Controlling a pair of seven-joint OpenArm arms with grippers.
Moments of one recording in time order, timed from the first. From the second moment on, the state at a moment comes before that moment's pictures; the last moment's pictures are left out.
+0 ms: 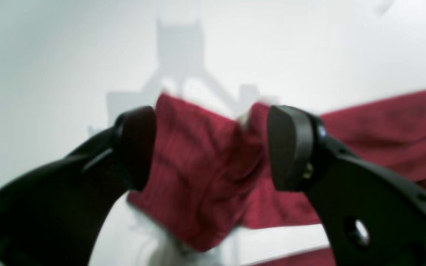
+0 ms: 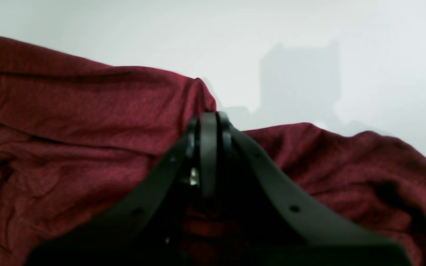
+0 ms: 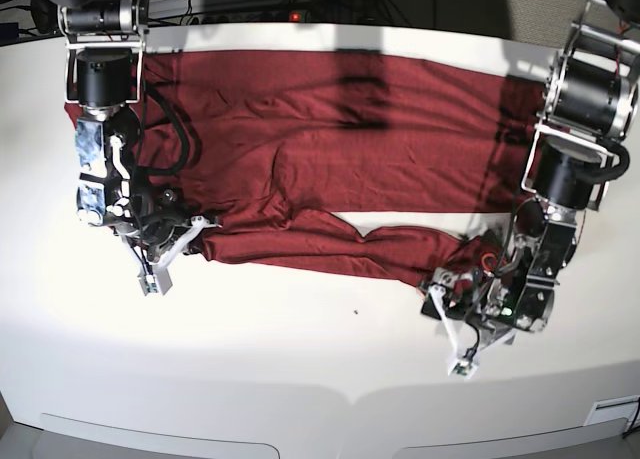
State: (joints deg) left arm -35.4 -11.7 21.6 52.0 -16.1 -11.2 44.0; right arm 14.2 15.7 4.1 60.6 18.5 29.4 -45.7
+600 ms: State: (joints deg) left arm -29.2 -11.3 21.6 51.8 -14.1 -13.8 36.7; right arm 14.2 15.7 4.0 60.7 18.6 29.7 -46.1
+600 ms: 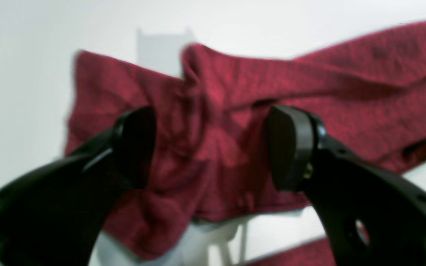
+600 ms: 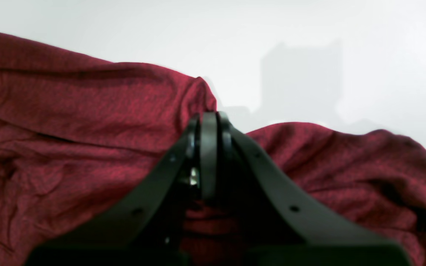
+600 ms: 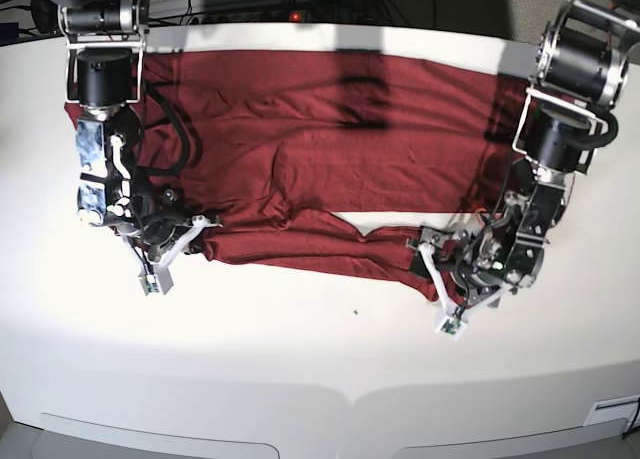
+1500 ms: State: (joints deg) left arm -29.7 -11.0 21.6 51.8 -15.8 -11.7 35.4; right arm 14.2 15.6 4.0 60.7 18.6 29.7 -46.1
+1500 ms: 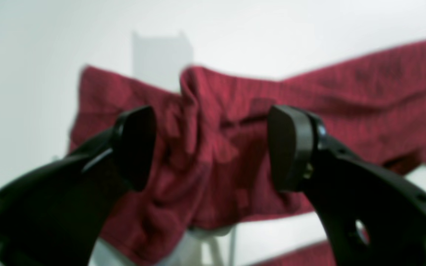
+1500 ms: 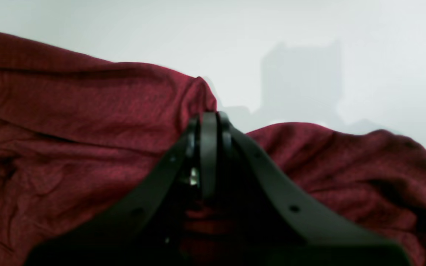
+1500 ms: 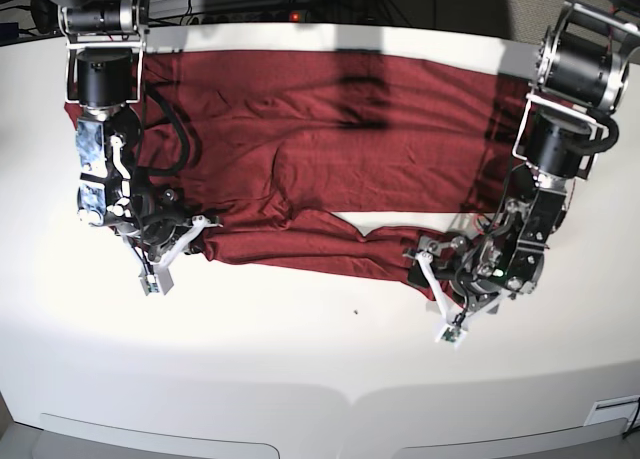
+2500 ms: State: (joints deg) left arm -32.2 -11.0 21.6 54.3 -11.7 -6.2 40.1; right arm 13.8 16.9 3.7 71.7 16.9 30.2 -50.9
